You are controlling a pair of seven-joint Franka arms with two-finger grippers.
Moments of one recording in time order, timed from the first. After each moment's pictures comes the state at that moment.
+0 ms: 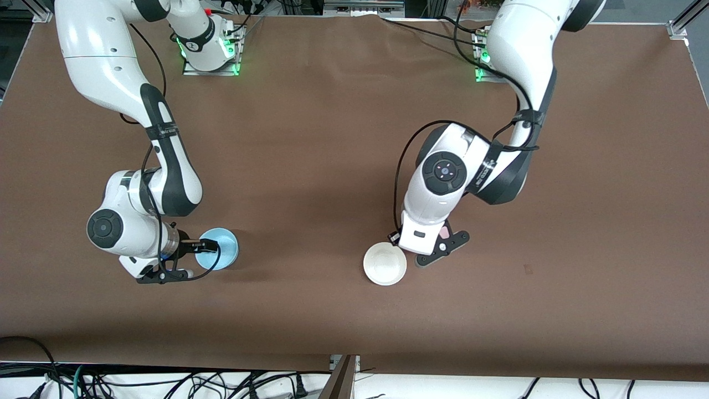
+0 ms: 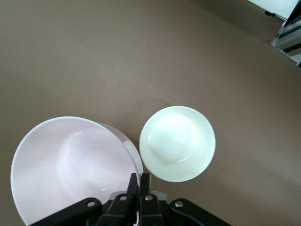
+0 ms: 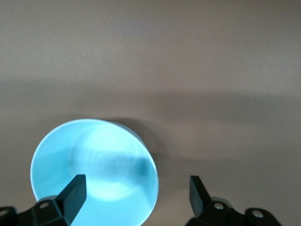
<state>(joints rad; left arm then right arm) -0.51 0.84 -0.01 -1.07 0.00 2.03 -1.09 0.20 0.77 -0.11 -1.44 0.15 2.18 -0.03</state>
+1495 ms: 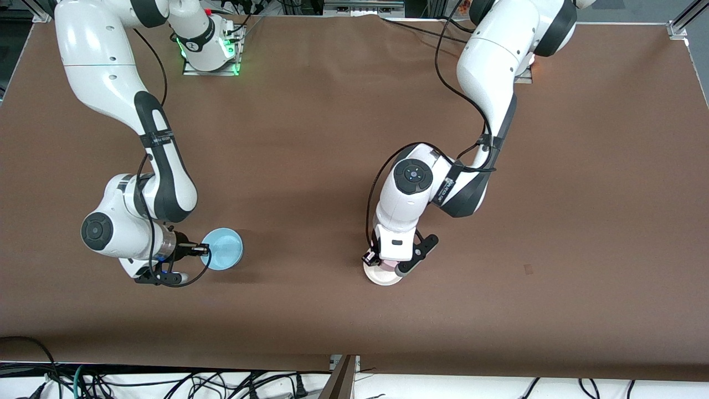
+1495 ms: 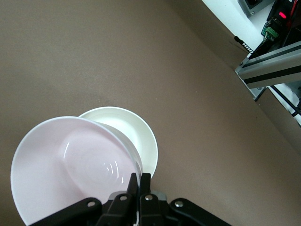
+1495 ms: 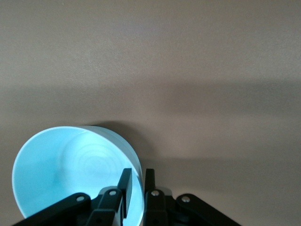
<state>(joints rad) -0.58 0.99 0.02 -1.00 0.00 2.31 -1.36 0.18 0.80 -0.11 -1.44 0.26 2.19 -0.03</state>
